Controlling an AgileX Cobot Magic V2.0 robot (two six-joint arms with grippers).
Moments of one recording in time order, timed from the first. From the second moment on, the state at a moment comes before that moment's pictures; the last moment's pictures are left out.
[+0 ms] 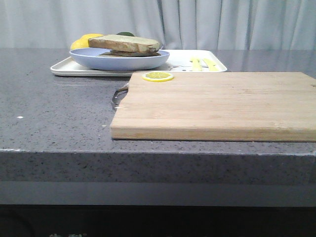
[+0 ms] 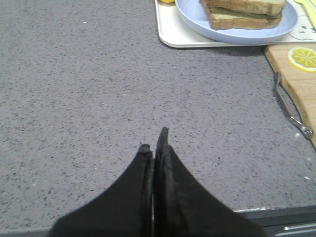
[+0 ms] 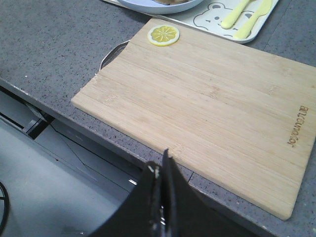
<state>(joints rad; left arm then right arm) -0.09 0.59 -0.74 -0.12 0.77 0.09 0.35 0.55 -0.85 0.22 0.93 -0.12</state>
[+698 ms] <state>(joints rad) -0.15 0.01 -0.15 -0.10 0.22 0.09 0.35 0.55 -0.85 0.22 0.93 -0.12</state>
